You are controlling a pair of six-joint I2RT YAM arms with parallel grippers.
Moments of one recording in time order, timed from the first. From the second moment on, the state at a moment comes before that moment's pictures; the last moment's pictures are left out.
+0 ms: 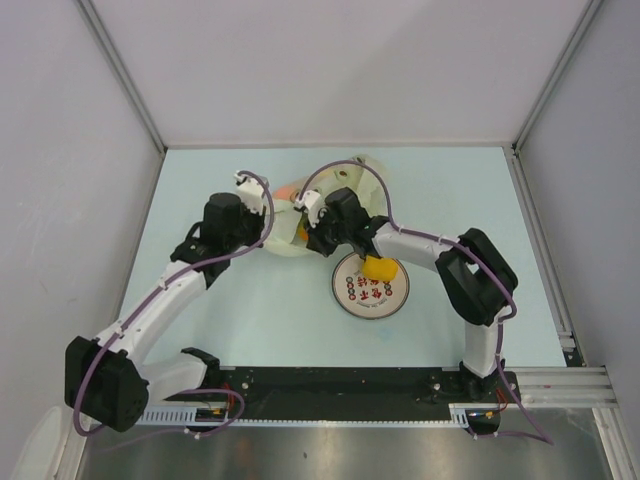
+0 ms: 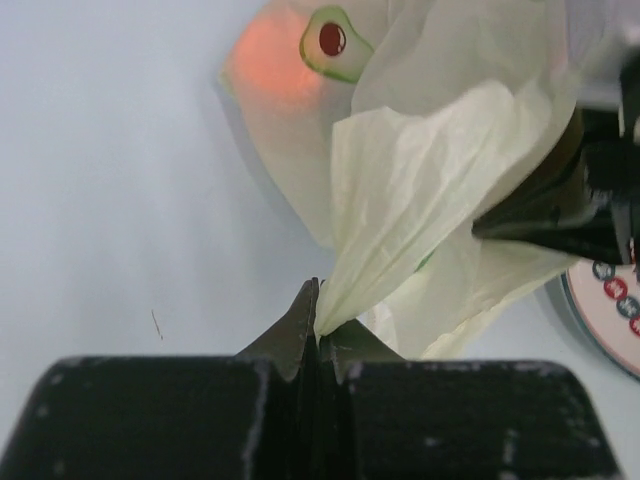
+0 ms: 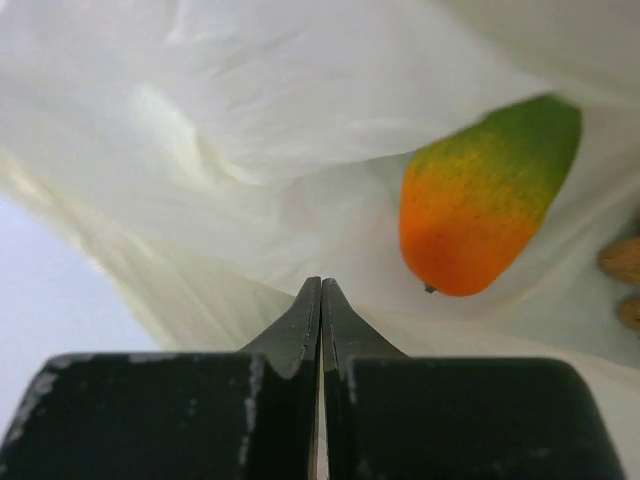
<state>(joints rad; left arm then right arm) -0.38 1.14 0.87 -0.24 -0.03 0.01 0.75 1.91 1.29 -0.03 -0.34 -0.12</state>
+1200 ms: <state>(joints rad) -0.37 1.11 0.81 -0.26 0.06 0.03 0.73 2.16 1.46 0.12 -0.10 -0.10</state>
